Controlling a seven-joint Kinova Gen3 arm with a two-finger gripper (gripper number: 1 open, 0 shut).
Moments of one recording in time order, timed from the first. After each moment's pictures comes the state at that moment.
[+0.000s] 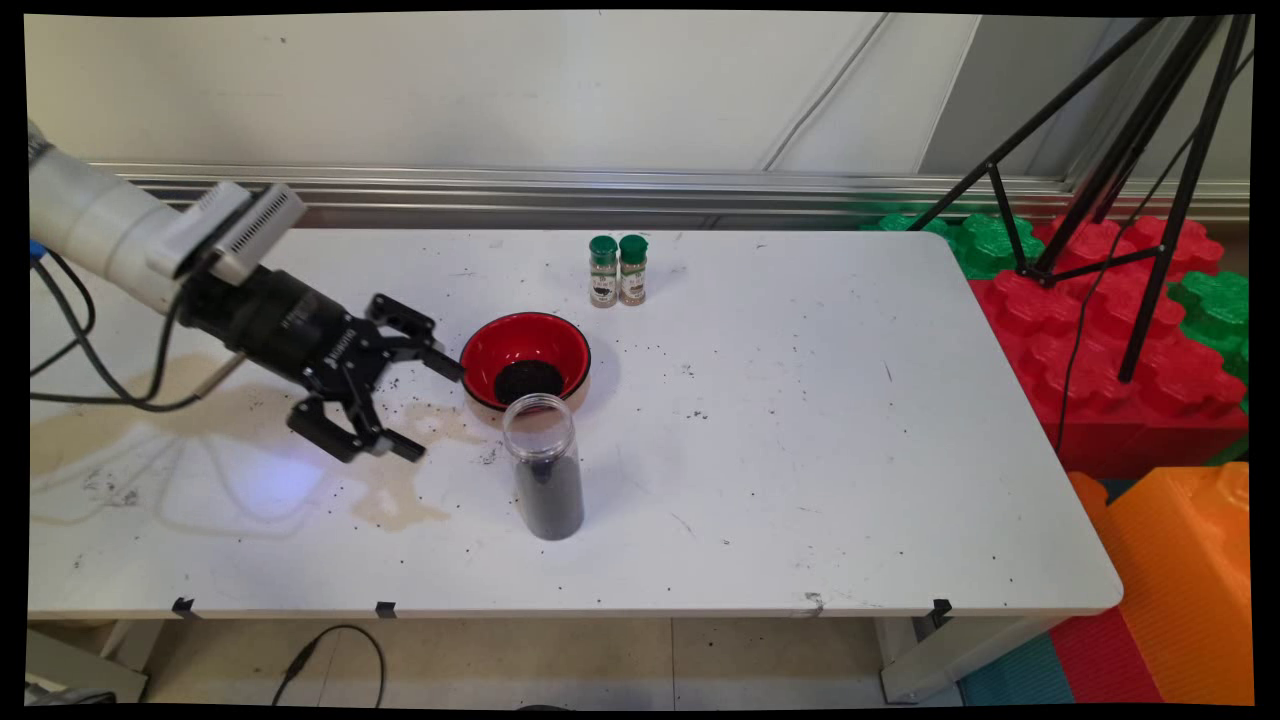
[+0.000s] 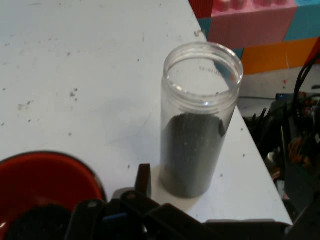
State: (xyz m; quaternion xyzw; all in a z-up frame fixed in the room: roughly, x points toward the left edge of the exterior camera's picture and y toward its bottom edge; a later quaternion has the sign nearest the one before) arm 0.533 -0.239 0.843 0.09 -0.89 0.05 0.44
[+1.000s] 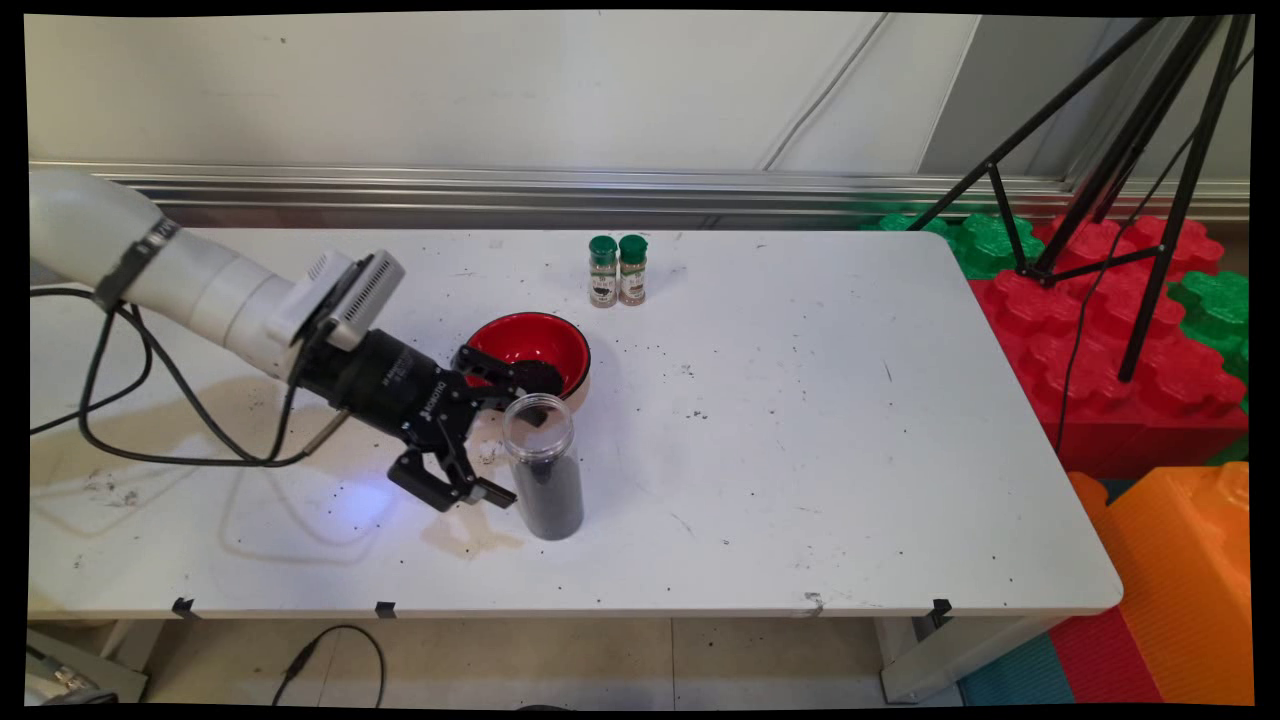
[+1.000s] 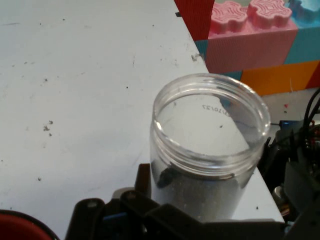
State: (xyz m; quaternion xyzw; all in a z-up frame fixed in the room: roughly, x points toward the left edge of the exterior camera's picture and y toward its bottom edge) arm 0.466 -0.250 0.789 0.09 -0.88 0.04 0.47
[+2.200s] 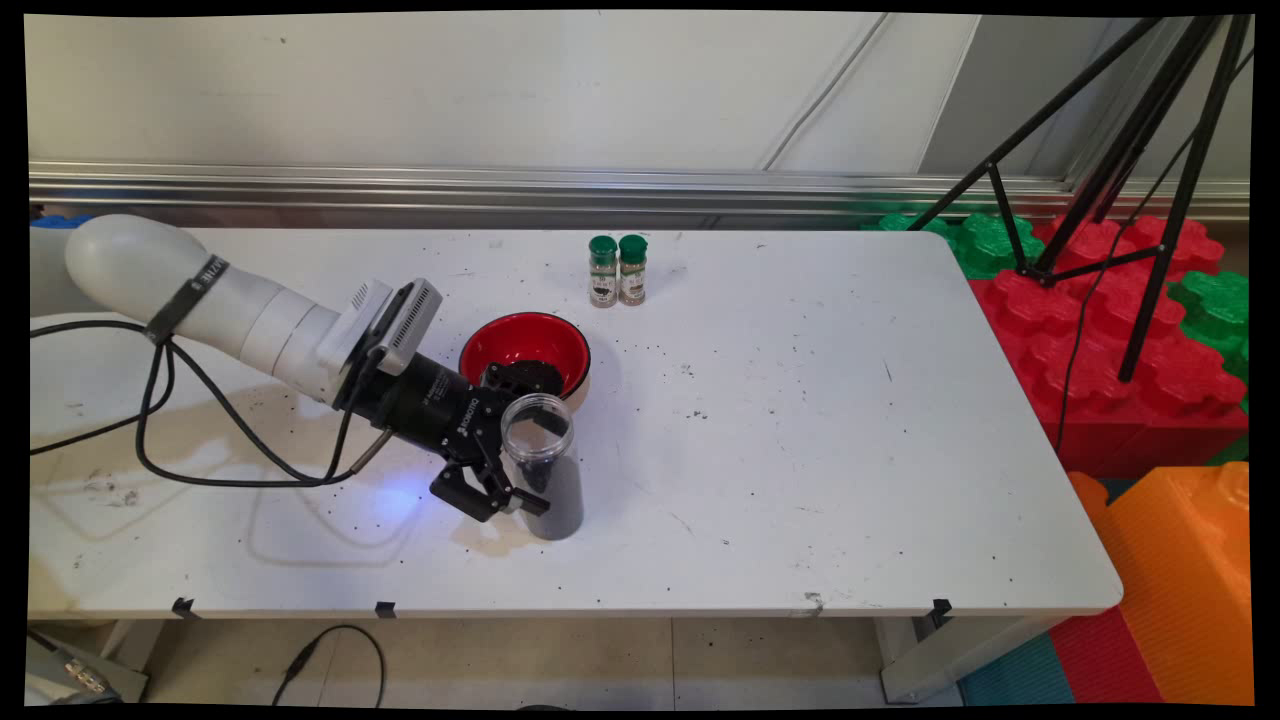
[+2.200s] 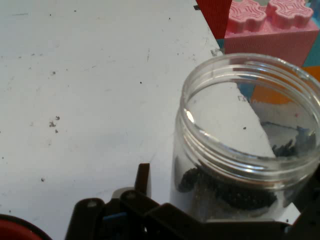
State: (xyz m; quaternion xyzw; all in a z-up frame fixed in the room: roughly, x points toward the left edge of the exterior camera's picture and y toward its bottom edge) arm 0.447 -0.259 0.756 0.10 -0.87 0.06 0.47
